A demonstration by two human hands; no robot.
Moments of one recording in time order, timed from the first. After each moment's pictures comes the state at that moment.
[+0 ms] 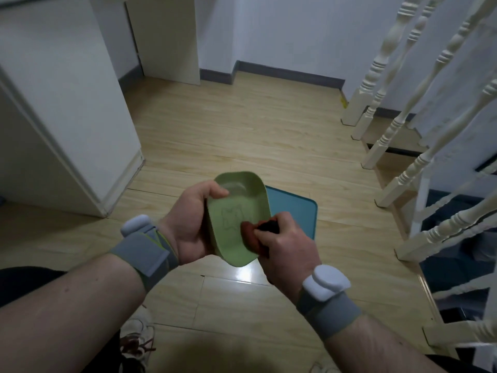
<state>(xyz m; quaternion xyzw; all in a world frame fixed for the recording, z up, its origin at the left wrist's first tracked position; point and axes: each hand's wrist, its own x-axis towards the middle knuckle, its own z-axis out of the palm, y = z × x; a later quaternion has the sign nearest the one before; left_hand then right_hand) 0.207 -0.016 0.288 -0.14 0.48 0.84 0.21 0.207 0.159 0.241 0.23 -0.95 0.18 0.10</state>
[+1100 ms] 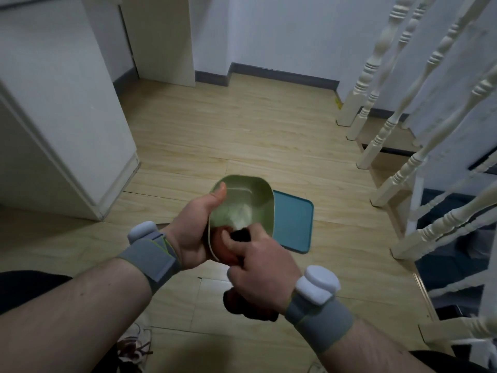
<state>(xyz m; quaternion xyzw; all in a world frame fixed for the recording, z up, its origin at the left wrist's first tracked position) 0.205 -0.007 0.275 -0.19 0.45 0.85 0.19 0.223 0.139 0.265 0.27 -0.94 0.17 -0.10</state>
